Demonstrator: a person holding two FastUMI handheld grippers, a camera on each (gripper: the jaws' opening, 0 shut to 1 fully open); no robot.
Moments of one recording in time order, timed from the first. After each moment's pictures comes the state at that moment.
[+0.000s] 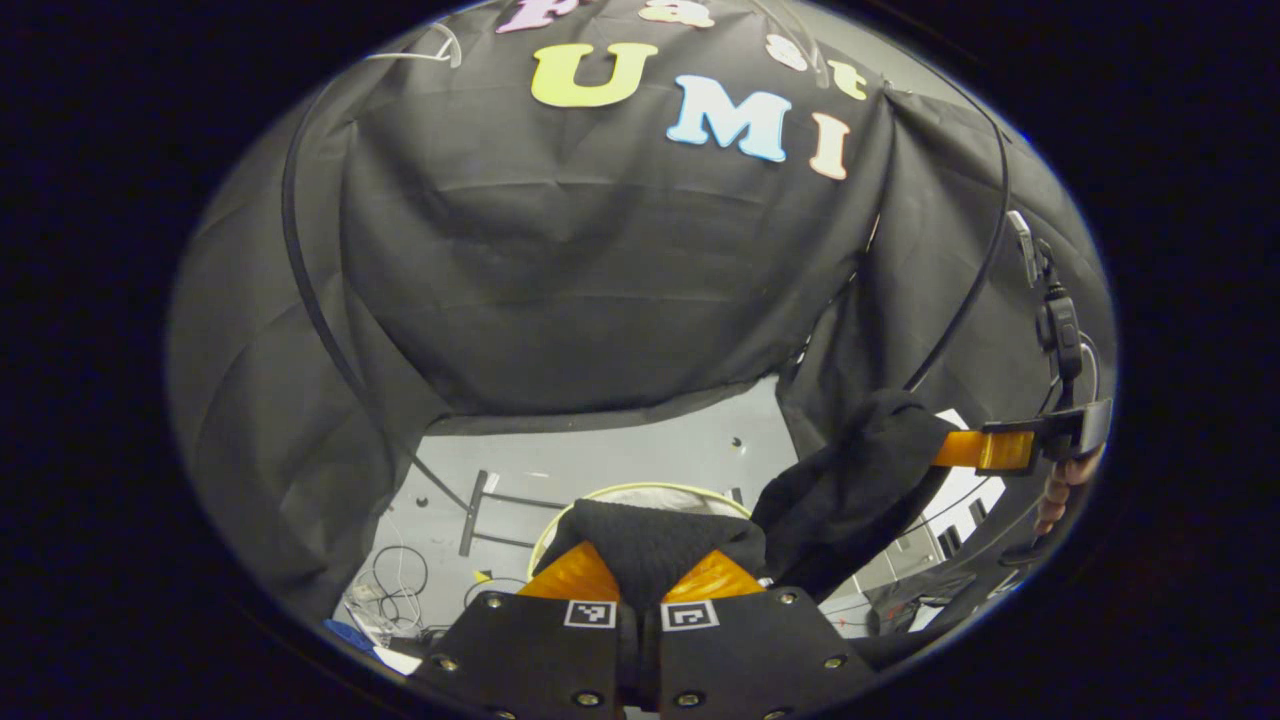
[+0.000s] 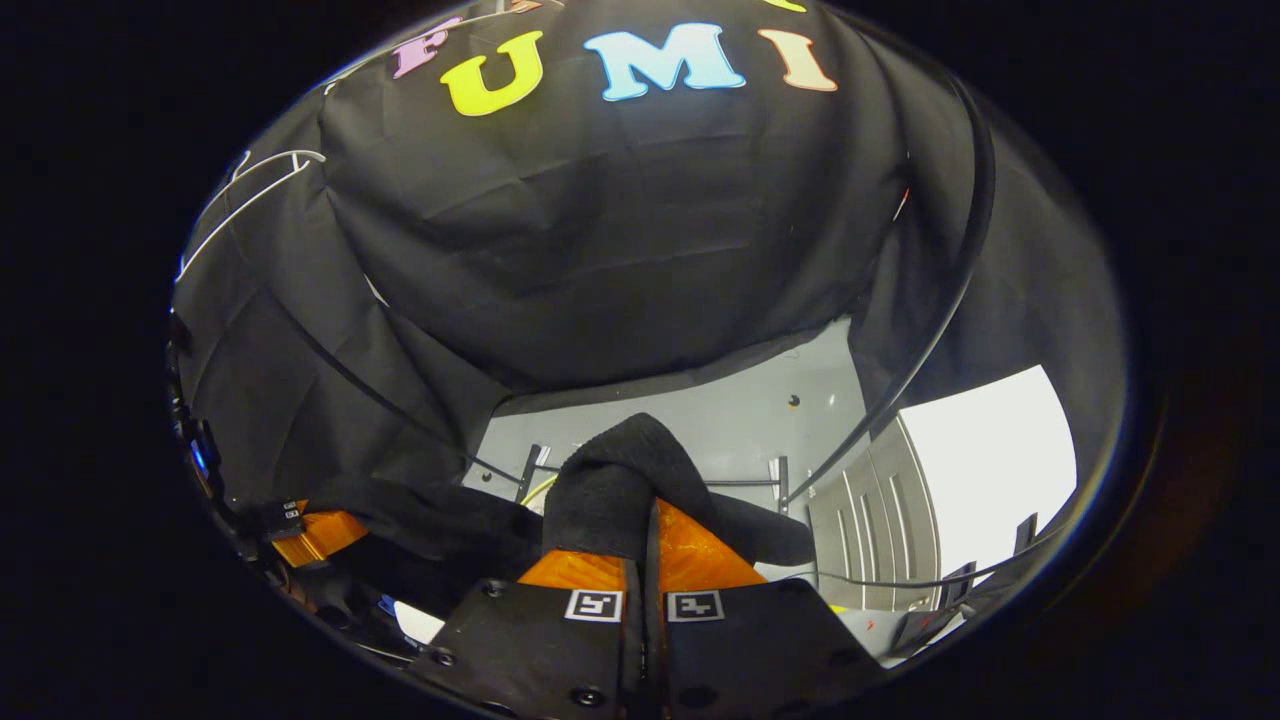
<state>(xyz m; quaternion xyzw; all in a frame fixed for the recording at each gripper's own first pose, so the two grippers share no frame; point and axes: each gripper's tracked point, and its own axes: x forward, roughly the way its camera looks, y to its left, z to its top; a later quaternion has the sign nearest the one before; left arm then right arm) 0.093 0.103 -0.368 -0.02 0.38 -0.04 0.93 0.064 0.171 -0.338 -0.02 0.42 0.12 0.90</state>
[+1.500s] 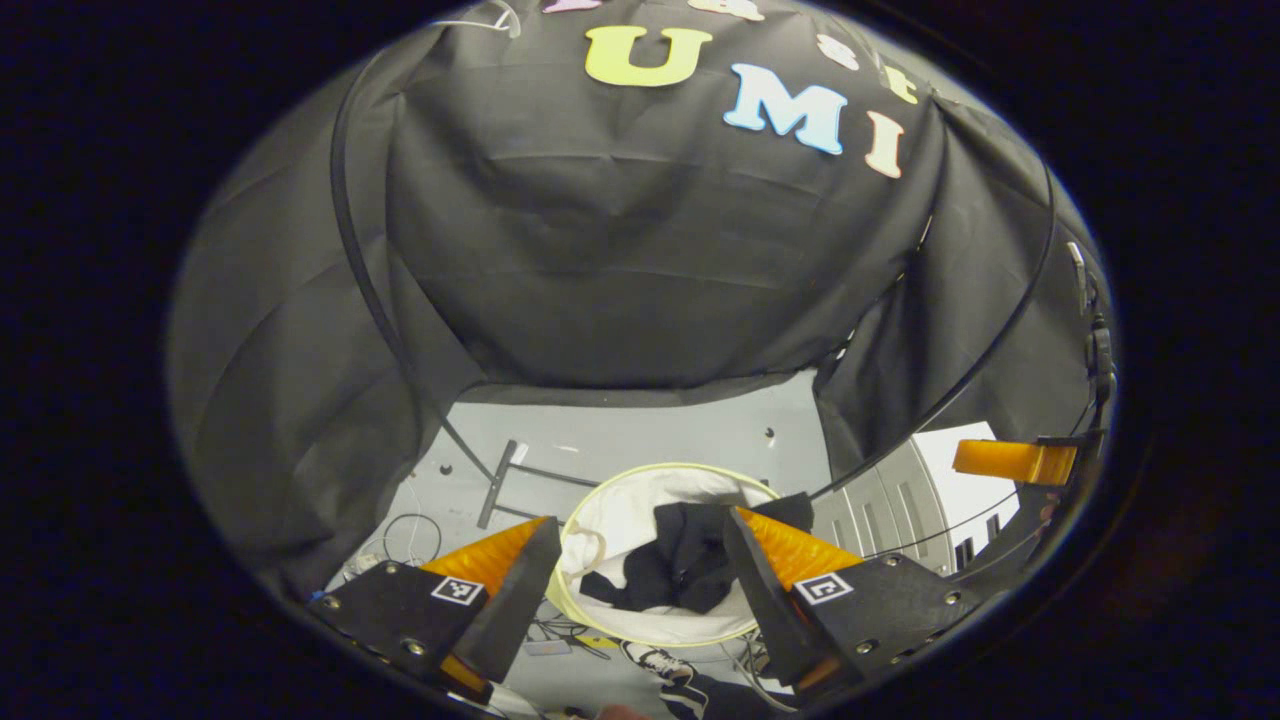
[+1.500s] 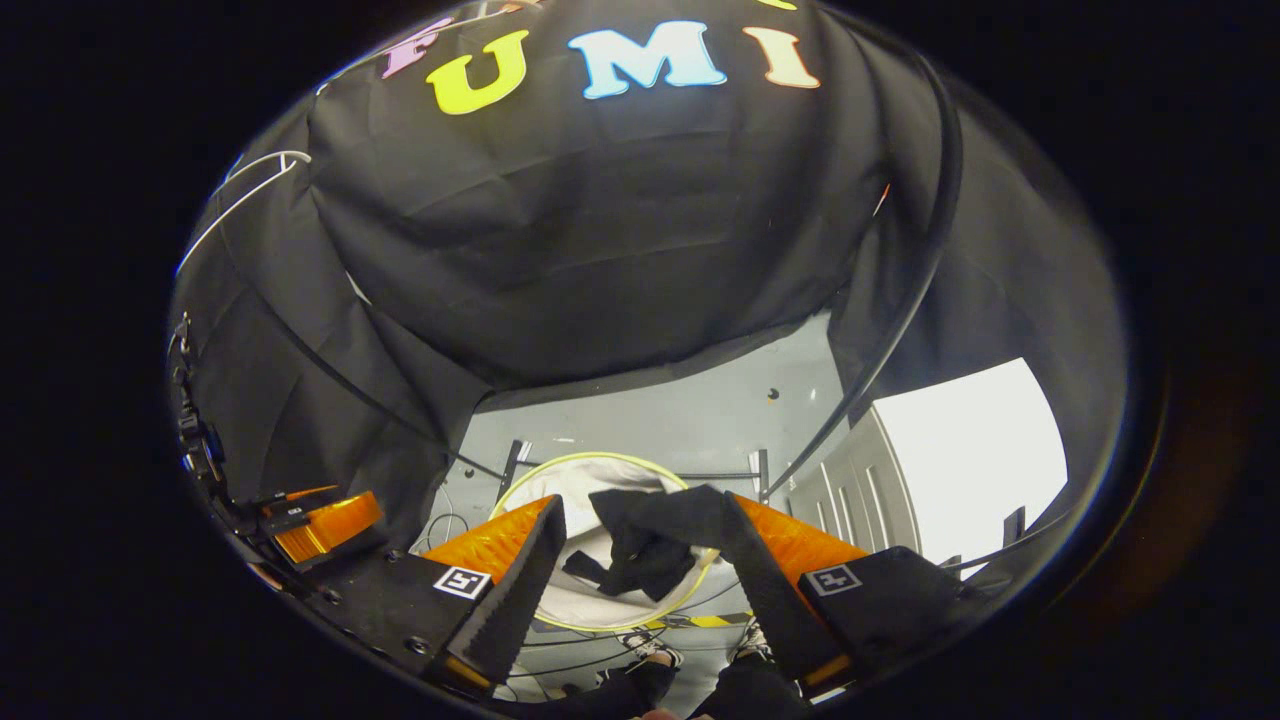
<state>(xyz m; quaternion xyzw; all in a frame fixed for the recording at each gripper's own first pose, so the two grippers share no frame) 0.081 0.132 -0.363 -0.02 0.38 0.03 0.92 0.058 0.132 -0.314 -0.02 0.40 0.10 0.91</state>
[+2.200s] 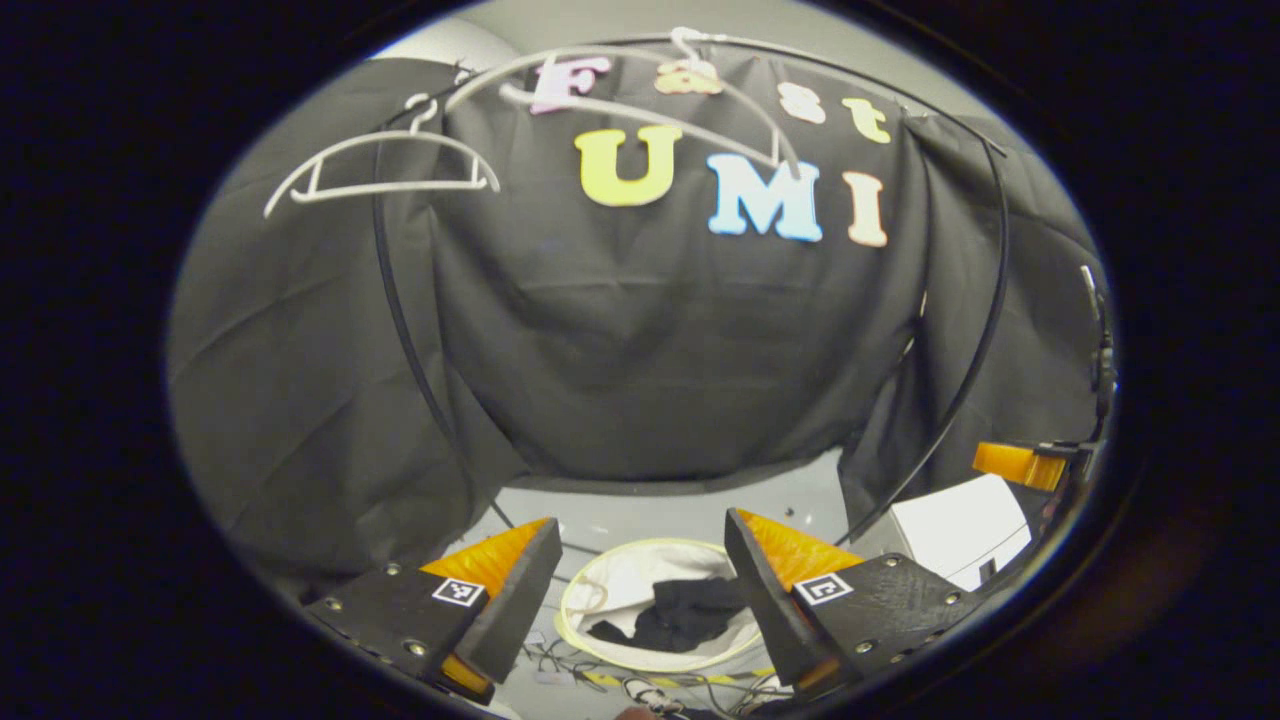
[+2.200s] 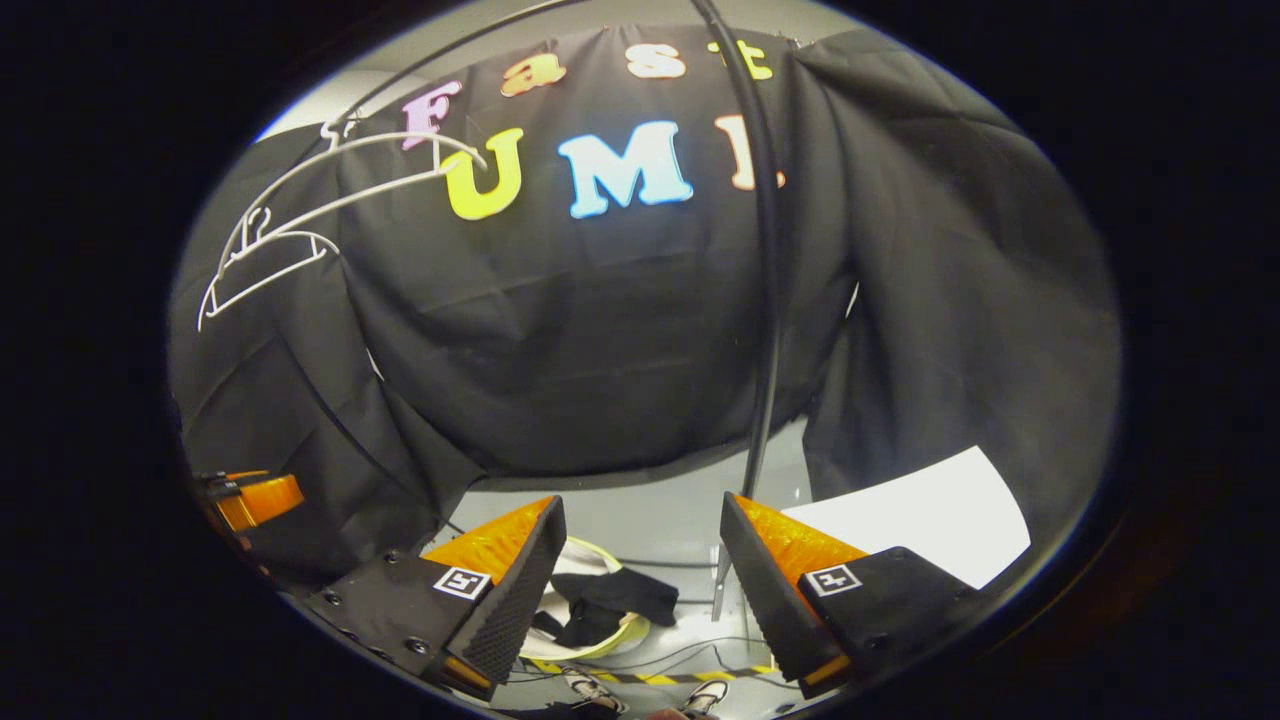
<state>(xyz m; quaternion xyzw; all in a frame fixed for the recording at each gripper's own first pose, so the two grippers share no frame) 0.049 0.015 -0.169 0.03 0.21 0.12 0.97 0.073 0.012 -0.165 -0.03 0.22 0.15 0.96</state>
